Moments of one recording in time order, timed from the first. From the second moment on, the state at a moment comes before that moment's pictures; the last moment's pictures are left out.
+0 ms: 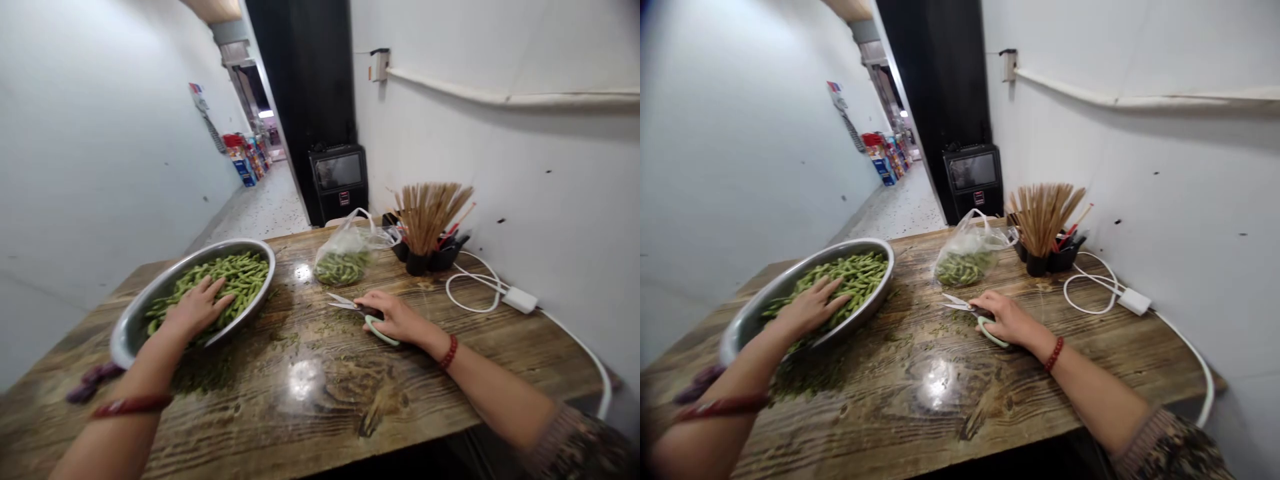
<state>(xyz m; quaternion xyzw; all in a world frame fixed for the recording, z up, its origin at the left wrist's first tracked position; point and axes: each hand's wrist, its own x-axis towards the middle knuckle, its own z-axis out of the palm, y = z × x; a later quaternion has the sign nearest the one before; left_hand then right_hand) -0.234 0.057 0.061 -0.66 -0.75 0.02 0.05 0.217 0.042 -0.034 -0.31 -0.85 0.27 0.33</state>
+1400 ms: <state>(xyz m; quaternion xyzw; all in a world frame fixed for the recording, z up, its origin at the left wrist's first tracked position) -0.210 -0.022 0.064 -0.68 -0.70 -0.13 0.18 0.144 0.192 0.040 -0.48 -0.69 0.32 0.43</state>
